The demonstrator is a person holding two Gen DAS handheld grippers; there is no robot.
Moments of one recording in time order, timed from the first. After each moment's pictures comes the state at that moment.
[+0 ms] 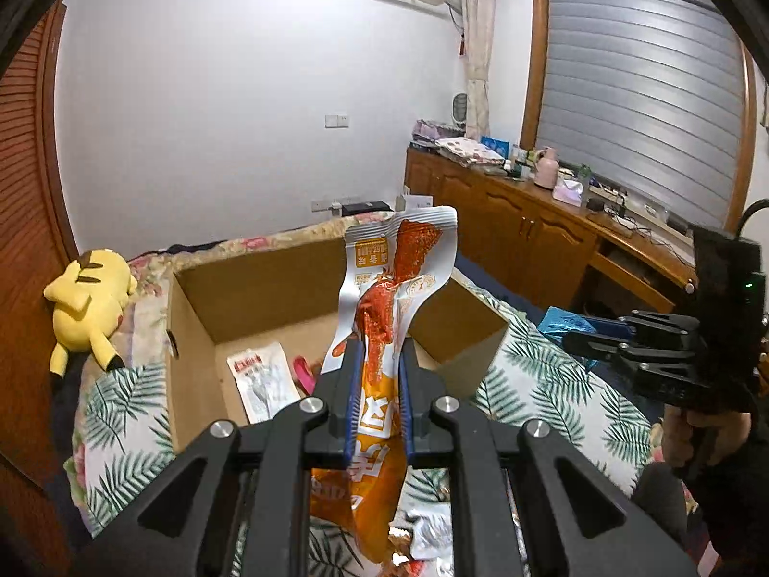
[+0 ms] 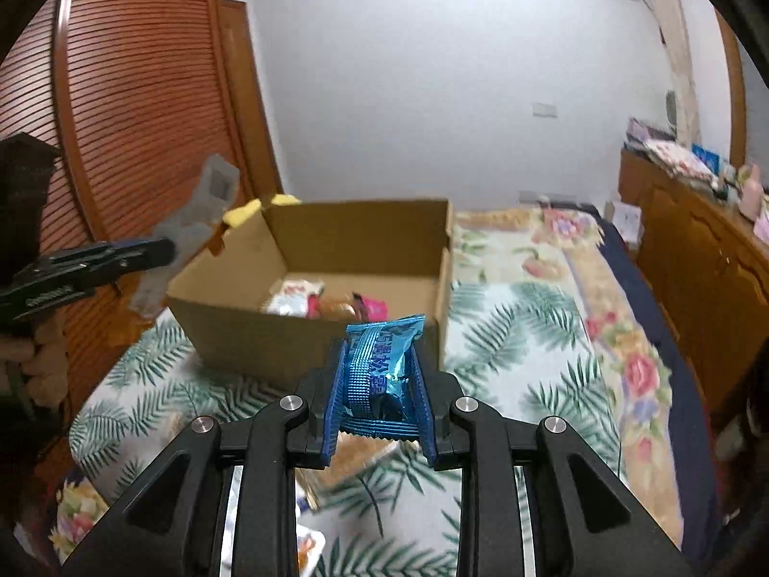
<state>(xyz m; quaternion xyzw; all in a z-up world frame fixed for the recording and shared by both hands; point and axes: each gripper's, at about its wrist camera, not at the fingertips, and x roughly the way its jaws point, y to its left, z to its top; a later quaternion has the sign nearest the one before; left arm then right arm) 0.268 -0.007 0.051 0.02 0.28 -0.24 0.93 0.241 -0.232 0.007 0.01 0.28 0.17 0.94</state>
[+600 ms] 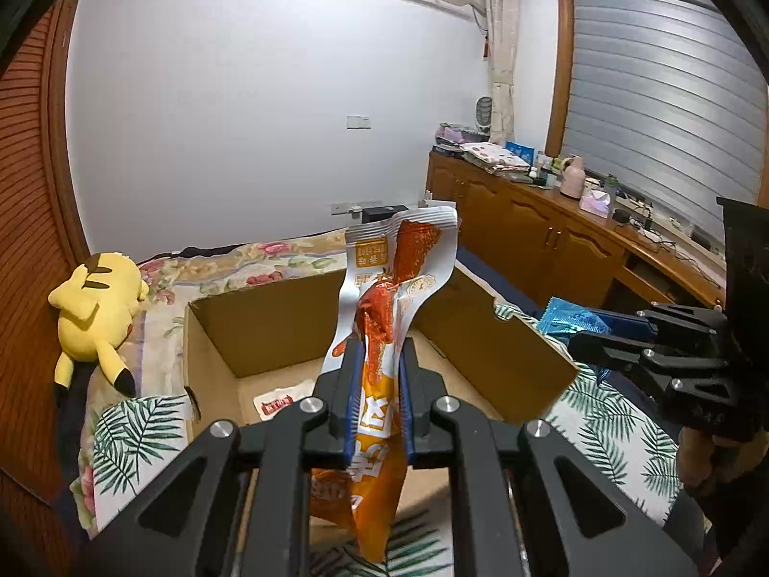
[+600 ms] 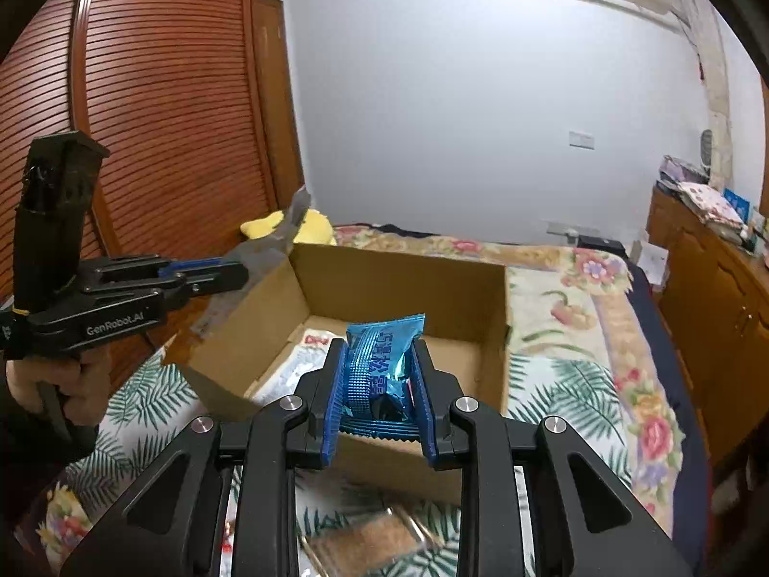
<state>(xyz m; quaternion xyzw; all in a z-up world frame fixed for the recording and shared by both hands) 0.340 0.003 0.045 0.01 0.28 -0.22 0.94 0.306 -0.183 0.031 -0.02 0.26 0.21 0.94</state>
